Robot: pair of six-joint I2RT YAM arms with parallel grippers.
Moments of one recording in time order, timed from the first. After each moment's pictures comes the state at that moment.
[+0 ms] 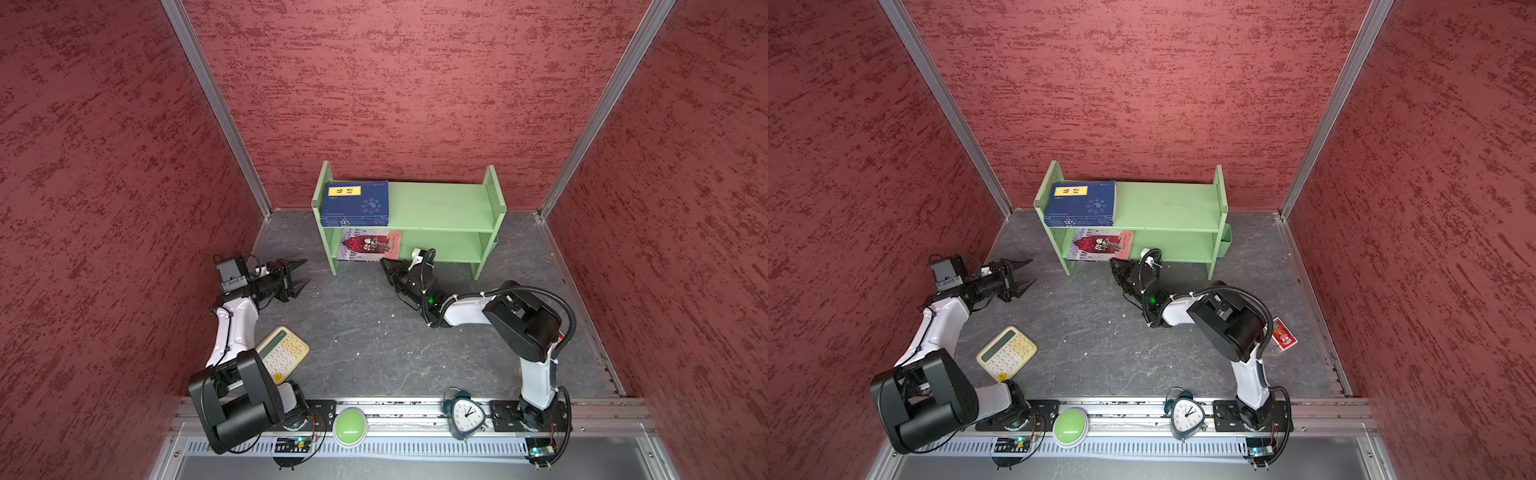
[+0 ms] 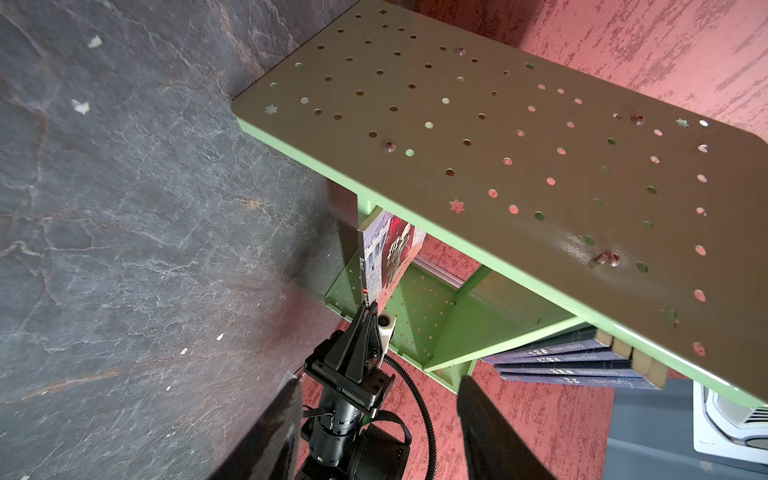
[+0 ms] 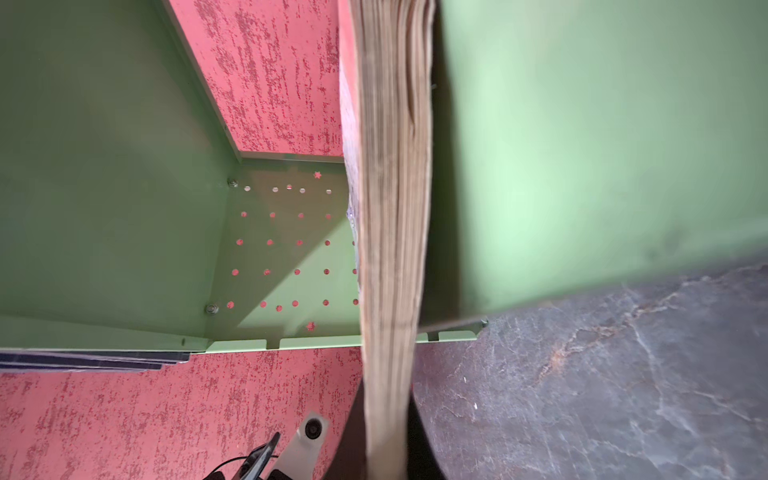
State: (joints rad) left arm 0.48 1.26 0.81 -0.38 1.05 -1.17; right arm 0.80 1.99 0.99 0.88 0.11 1.51
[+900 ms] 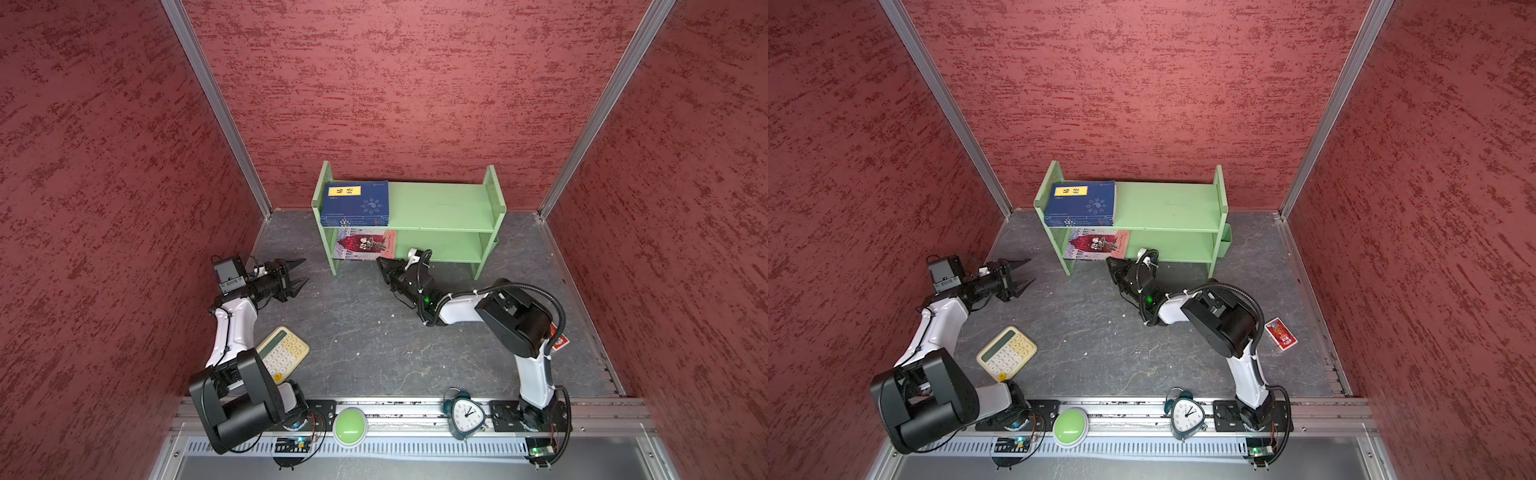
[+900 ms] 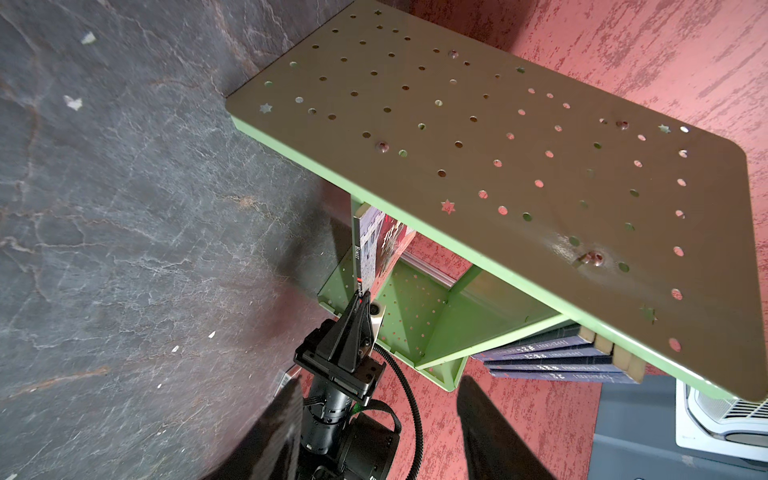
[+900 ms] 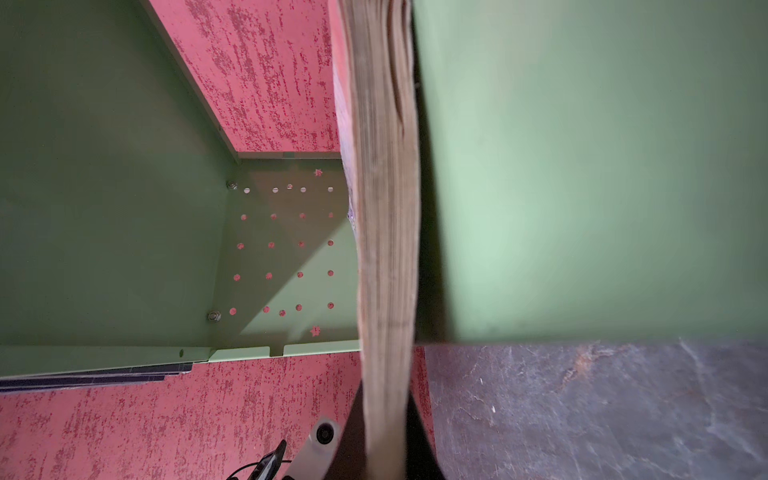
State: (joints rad) left arm 0.49 1.26 0.81 -0.37 1.07 -1.19; right arm 0.80 2.04 1.04 0.92 0.10 1.58
